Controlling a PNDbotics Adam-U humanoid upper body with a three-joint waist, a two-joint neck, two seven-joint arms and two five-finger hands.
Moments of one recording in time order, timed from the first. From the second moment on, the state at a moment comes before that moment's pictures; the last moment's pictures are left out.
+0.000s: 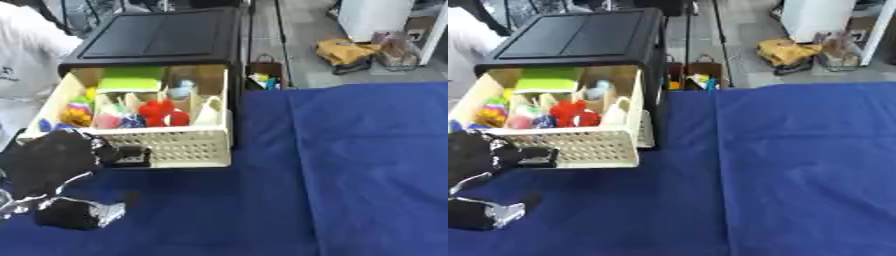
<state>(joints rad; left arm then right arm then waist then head) -0.37 0.84 -0.28 -1.99 -0.95 -0.09 -0.42 -0.79 -0.53 -0.02 -1.99 0.47 0.22 -0.36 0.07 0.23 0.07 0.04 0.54</state>
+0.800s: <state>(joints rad) -0.37 0.81 -0.29 -2.01 -1.01 -0.04 -0.47 -0.77 -0.53 -0.04 -1.99 0.47 0.23 -0.37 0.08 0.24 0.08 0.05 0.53</state>
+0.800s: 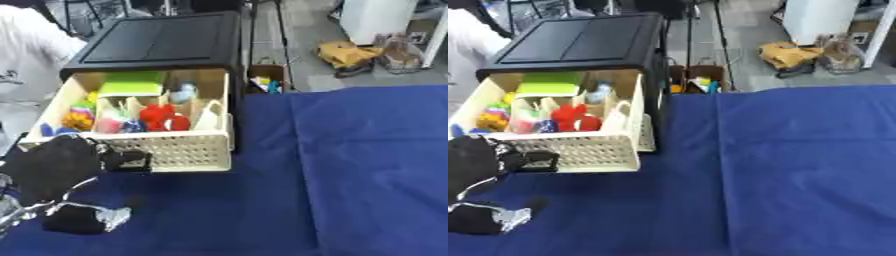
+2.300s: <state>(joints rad) -0.35 0.83 -0.25 -2.02 -0.96 0.07 -0.55 -0.77 -0.49 -0.04 -1.99 0.49 0.25 -0.37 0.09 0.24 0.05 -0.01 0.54</state>
